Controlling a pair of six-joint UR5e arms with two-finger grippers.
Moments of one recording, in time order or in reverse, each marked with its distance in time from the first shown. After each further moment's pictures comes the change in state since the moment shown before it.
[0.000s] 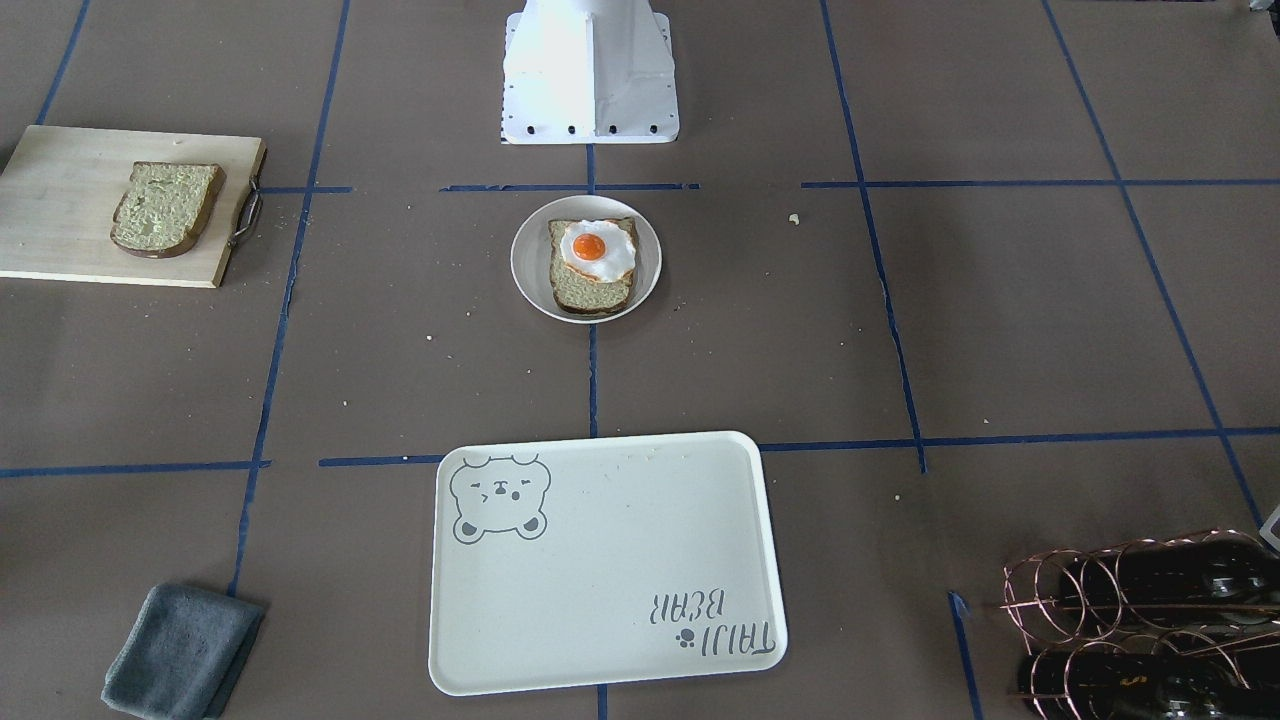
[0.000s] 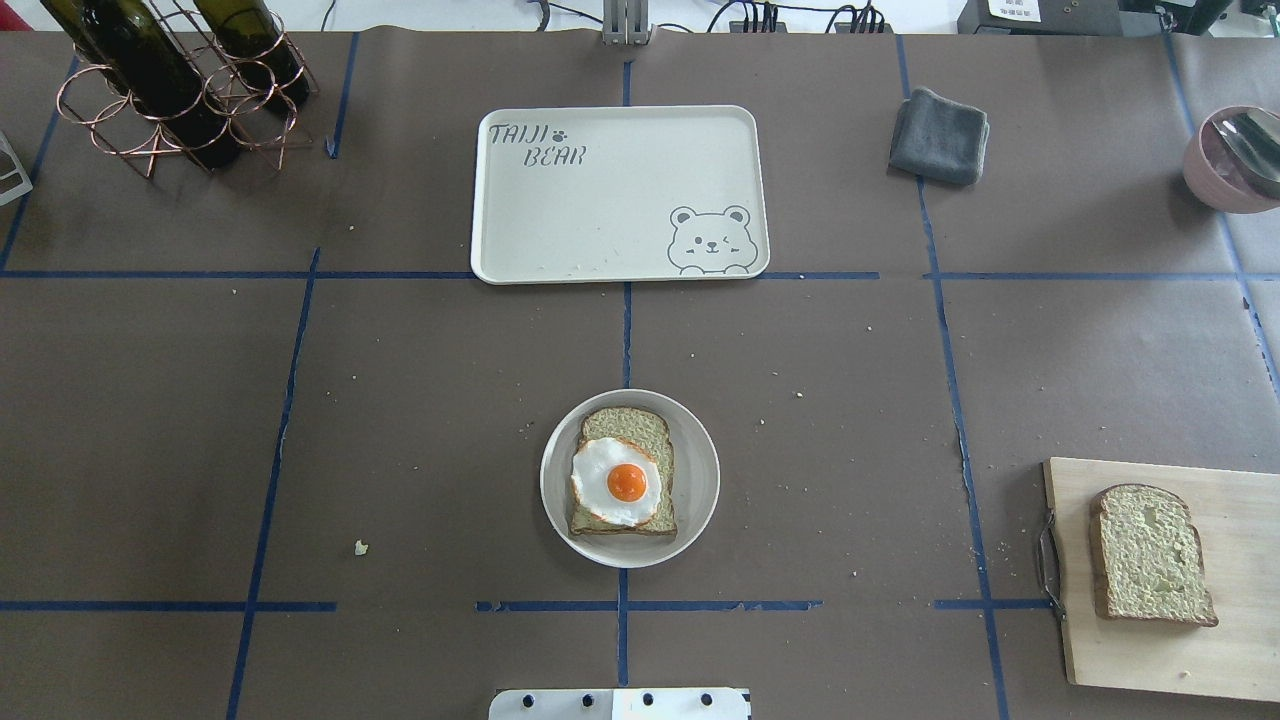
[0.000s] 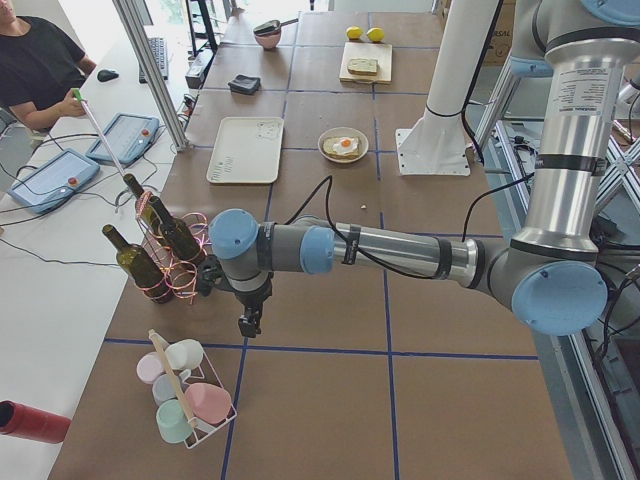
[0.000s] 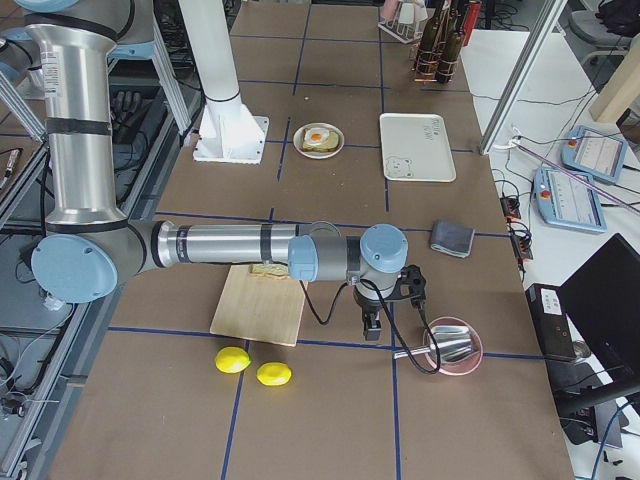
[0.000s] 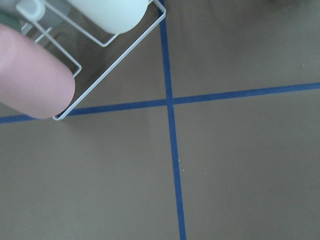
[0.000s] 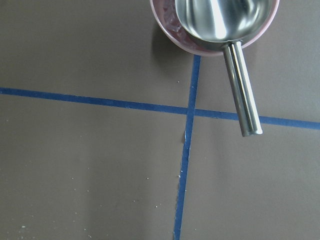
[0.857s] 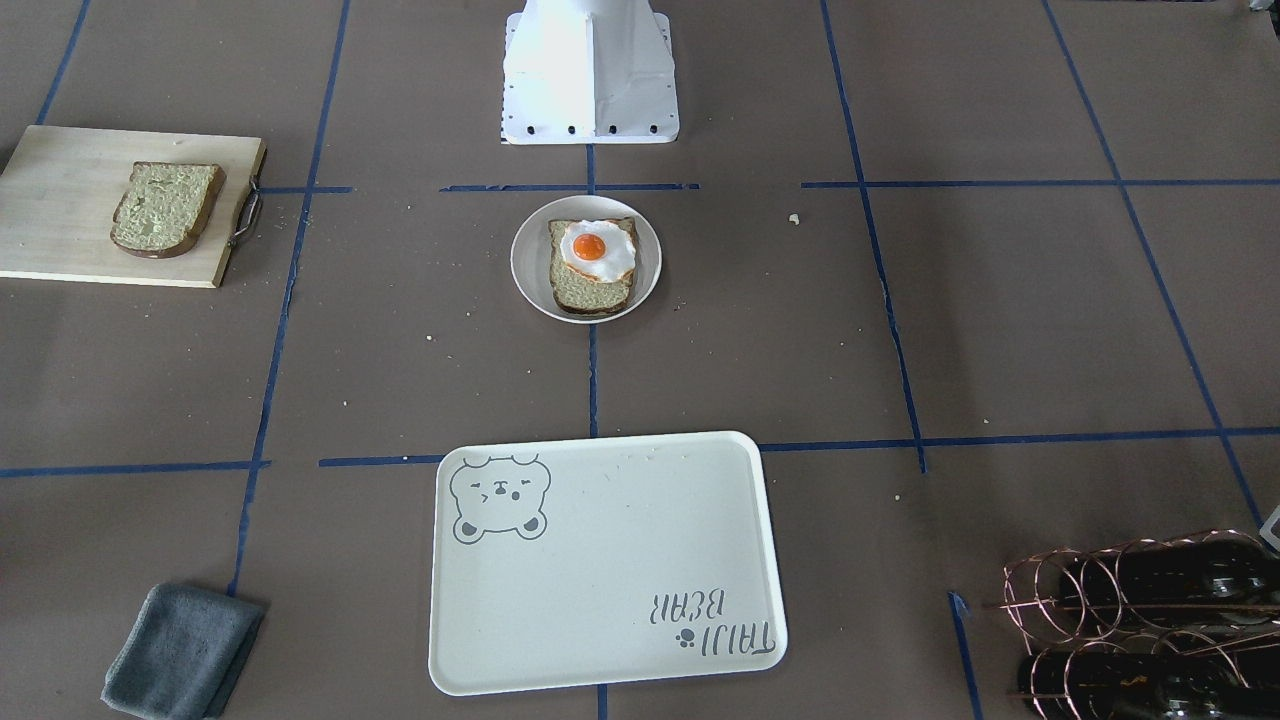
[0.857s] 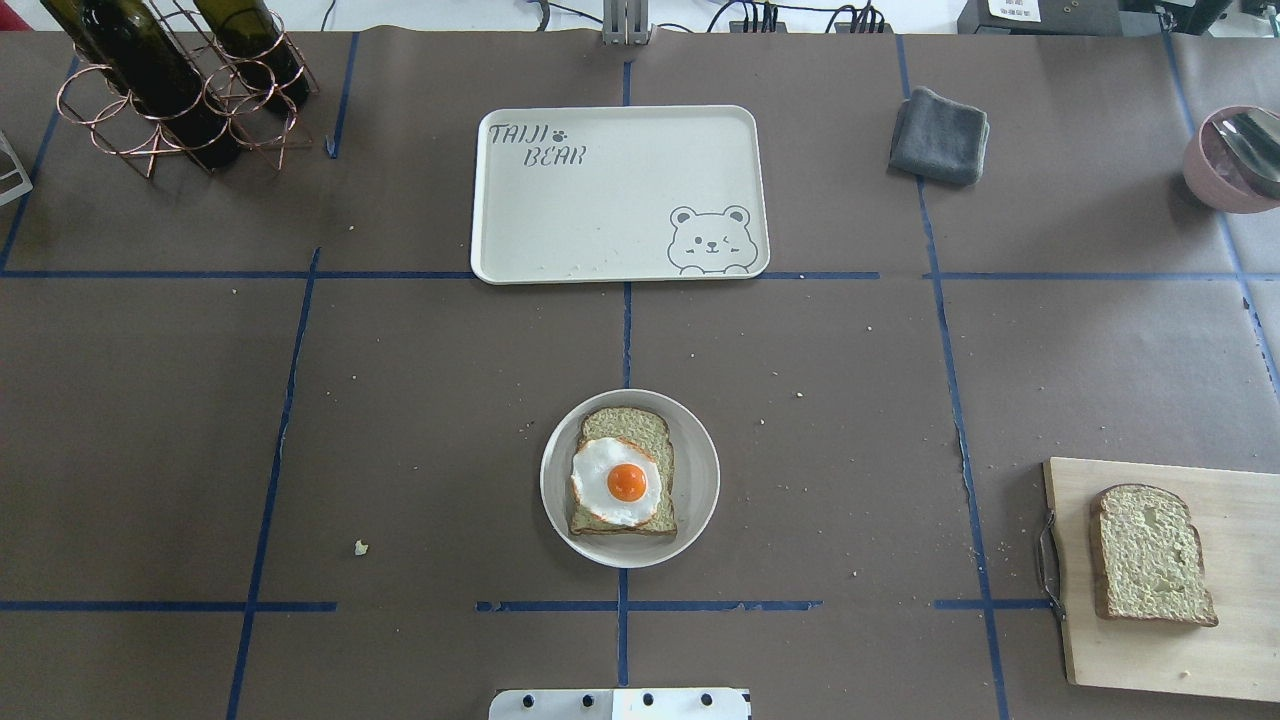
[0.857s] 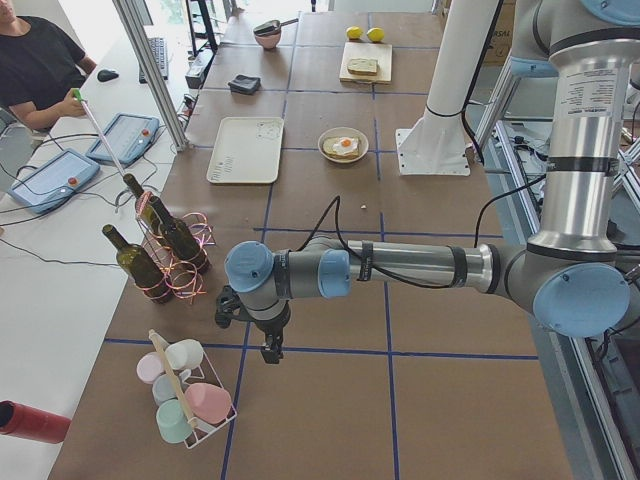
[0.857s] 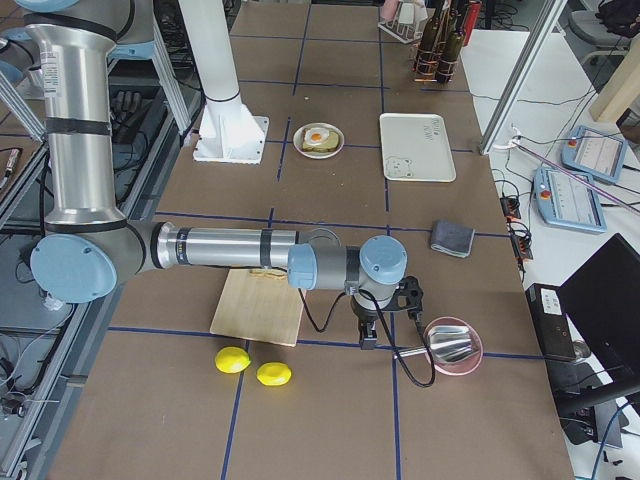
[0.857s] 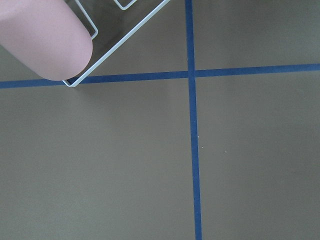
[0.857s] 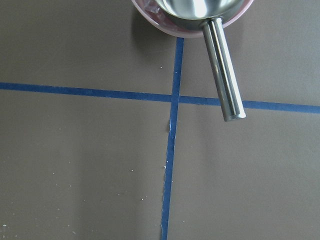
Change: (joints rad) left arm -0.018 0.090 0.041 0.032 0.007 -0.004; right arm 0.001 -0.002 -0.056 -0.001 -0.015 0.000
